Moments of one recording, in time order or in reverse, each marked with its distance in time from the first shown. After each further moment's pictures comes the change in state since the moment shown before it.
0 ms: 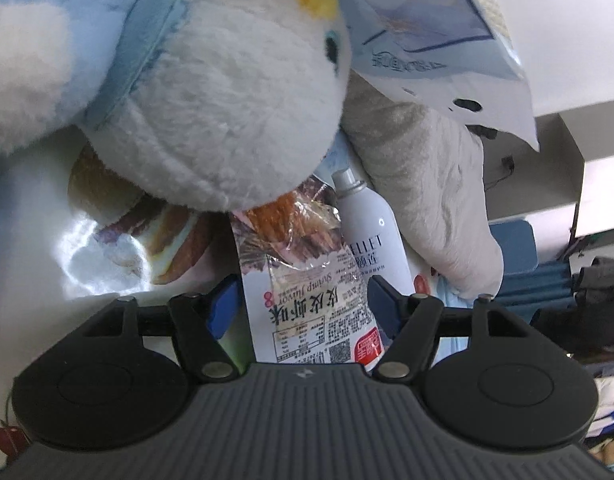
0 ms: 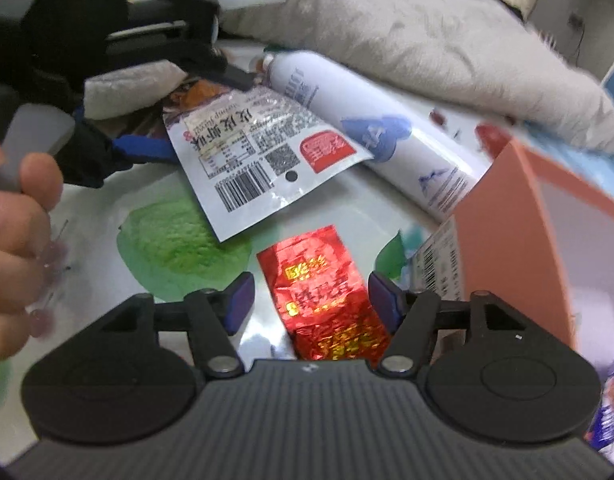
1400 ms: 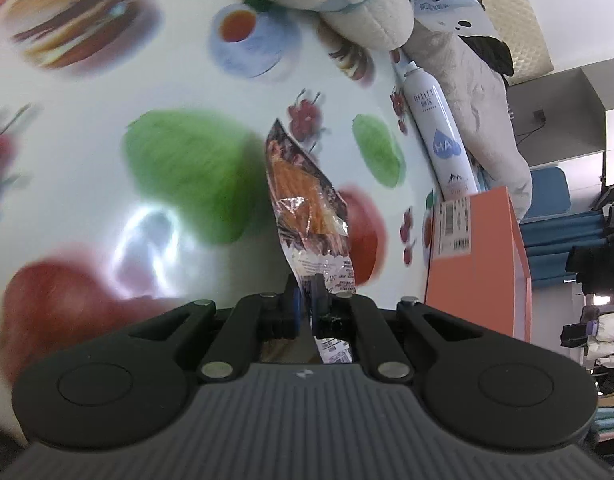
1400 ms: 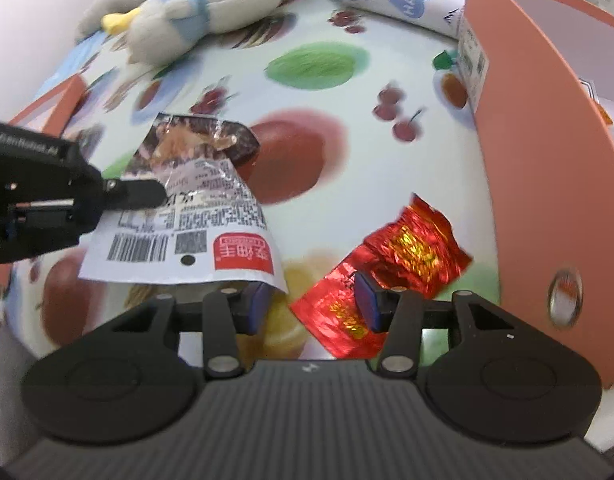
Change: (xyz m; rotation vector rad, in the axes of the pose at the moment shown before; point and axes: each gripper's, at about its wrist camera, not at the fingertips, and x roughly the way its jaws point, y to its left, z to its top) left arm -0.231 0.084 -0.157 0.047 0.091 0.148; right arm -0.116 0.022 -0.144 0.090 0.085 0.266
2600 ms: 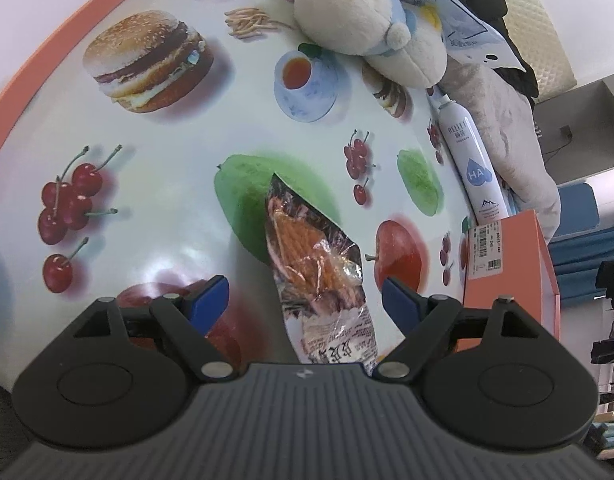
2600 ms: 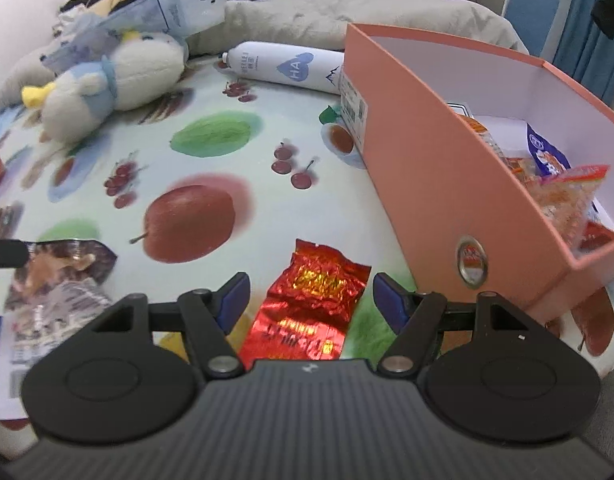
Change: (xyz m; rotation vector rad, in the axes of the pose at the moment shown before) left arm -0.025 0.013 0.006 0.008 -0.082 0.119; right arm -0.002 0.006 -0.013 0.152 -0.238 -0.364
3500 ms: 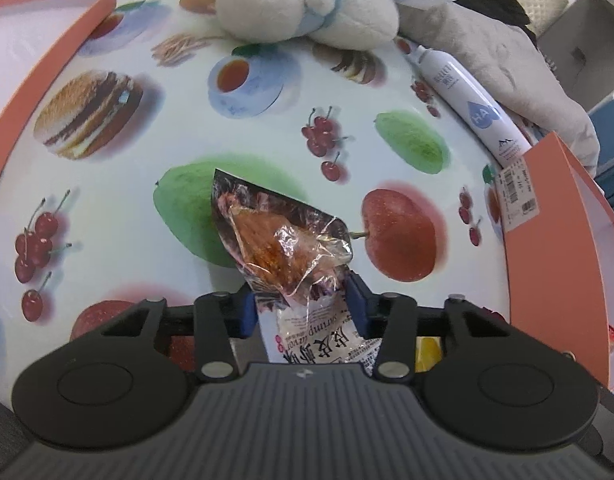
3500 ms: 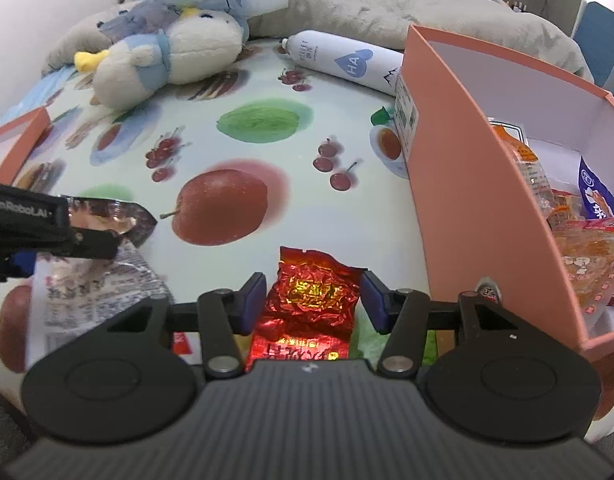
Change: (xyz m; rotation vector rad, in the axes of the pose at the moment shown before) left arm 0.025 -0.066 -0.031 0.288 -0.049 0.187; right arm -0.009 -0.017 0.009 -0.119 0.021 0.184
